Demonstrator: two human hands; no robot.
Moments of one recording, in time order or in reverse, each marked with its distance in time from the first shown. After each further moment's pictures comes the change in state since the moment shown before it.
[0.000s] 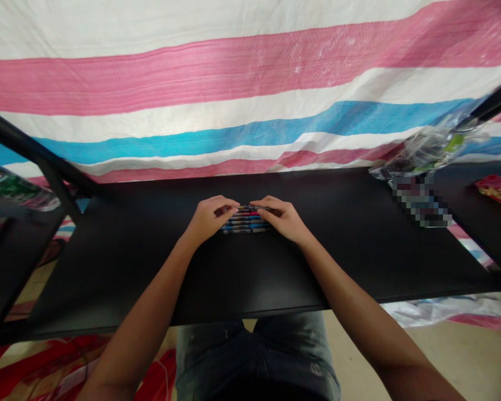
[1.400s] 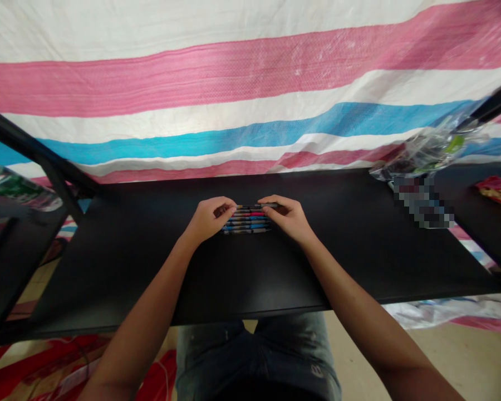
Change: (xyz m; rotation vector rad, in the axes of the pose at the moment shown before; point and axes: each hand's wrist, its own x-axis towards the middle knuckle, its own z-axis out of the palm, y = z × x) left_hand -0.001 -0.001 -0.002 0.012 0.006 -0.058; right_hand -0.002 0.009 -0.003 0.109 0.129 0.025
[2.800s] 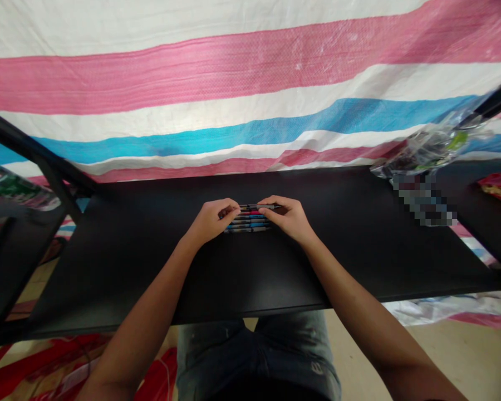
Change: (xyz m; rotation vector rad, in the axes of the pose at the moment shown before) left_hand -0.001 0.002 0.007 -0.015 -0.094 0.018; right_hand -0.001 -0.008 0.003 -0.031 -0.010 -0.001
